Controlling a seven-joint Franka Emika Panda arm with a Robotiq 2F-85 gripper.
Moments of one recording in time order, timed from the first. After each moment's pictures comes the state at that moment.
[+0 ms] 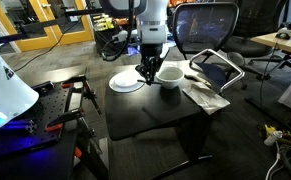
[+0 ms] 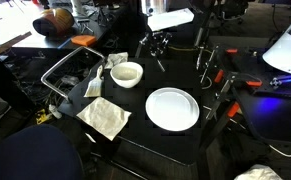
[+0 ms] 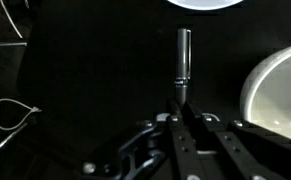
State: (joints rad) arm 0.05 0.40 -0.09 -2.43 0.08 2.76 0.90
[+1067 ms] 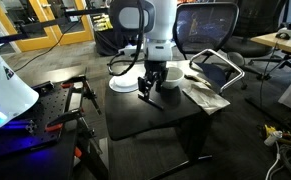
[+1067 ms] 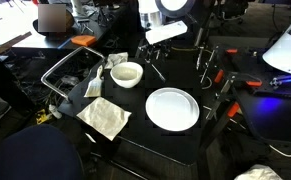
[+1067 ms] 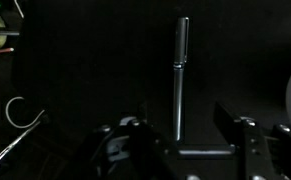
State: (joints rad) arm 0.10 0.54 -0.17 -2.35 0.10 2.76 0.89
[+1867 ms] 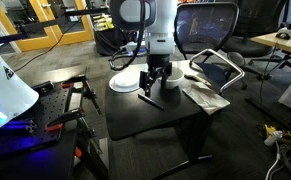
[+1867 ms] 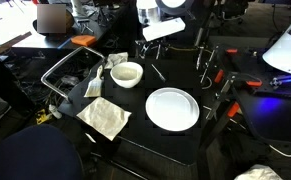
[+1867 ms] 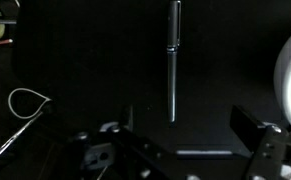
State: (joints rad) arm 0.18 0.52 -0.25 -2.35 0.09 2.77 0.93
